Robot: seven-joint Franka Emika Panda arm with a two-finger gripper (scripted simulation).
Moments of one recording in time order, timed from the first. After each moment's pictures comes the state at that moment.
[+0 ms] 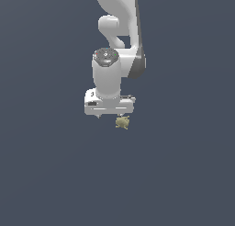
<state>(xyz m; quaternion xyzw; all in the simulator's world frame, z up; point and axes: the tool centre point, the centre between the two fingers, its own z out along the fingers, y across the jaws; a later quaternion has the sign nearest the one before) -0.009 -0.035 0.158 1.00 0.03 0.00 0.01</state>
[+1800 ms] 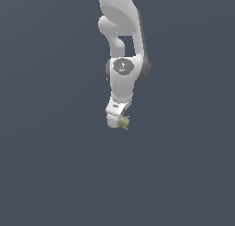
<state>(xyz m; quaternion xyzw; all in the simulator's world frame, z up) -0.045 0.016 0.107 0.85 0.53 0.00 0.00</state>
